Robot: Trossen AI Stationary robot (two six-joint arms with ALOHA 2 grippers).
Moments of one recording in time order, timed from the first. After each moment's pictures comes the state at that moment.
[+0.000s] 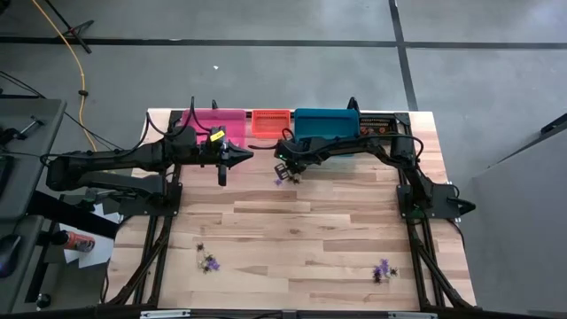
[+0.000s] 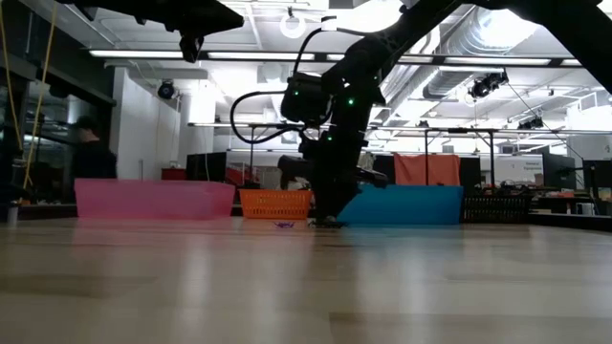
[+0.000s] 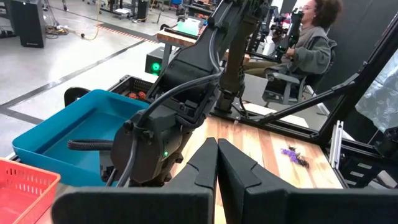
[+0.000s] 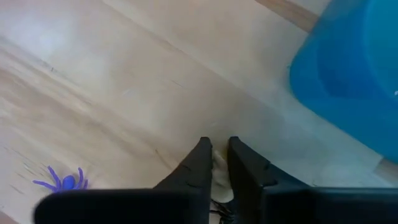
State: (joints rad) left arm 0.21 0.88 0.67 0.06 0.09 -0.21; right arm -0.23 2.15 1.48 -0.62 0.15 0.75
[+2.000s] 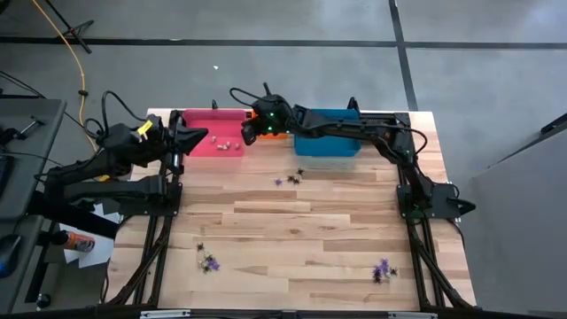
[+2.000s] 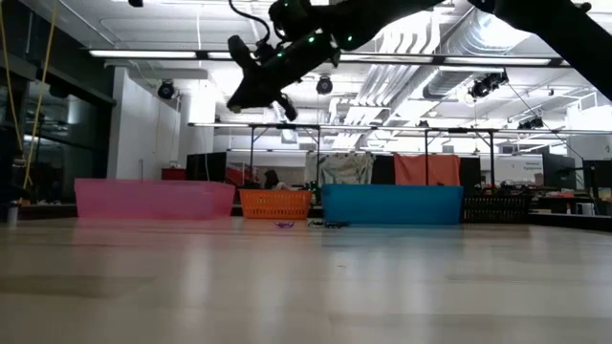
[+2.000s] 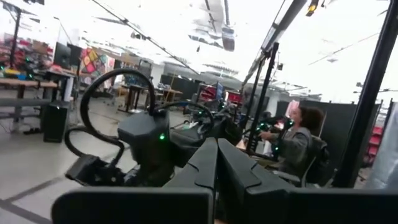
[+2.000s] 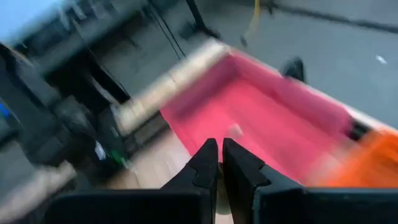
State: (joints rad) left arm 0.21 0.46 0.67 0.06 -0.04 -0.23; right arm -0.31 2.18 1.92 -0.15 0.00 0.47
